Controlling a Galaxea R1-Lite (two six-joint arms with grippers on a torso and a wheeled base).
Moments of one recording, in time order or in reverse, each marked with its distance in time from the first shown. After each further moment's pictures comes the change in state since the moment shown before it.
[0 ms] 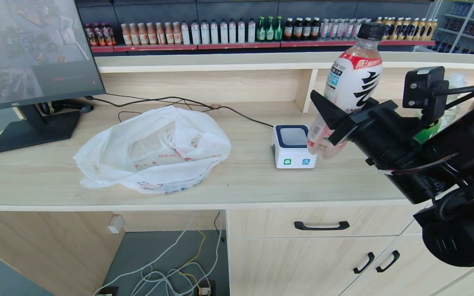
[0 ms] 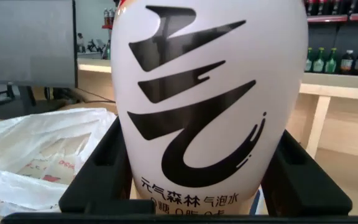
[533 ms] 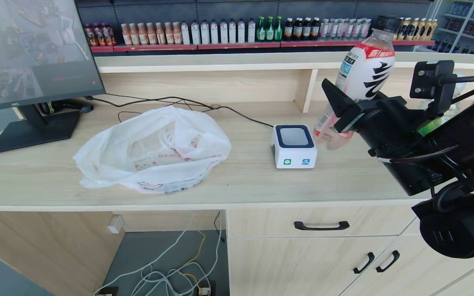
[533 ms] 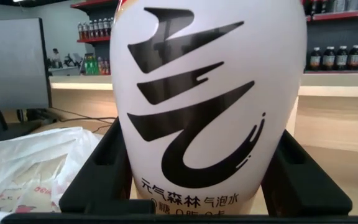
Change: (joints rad) left arm 0.000 0.000 0.000 0.000 0.001 -0.003; right arm -0.019 0.013 -0.045 -0.001 -0.098 0.037
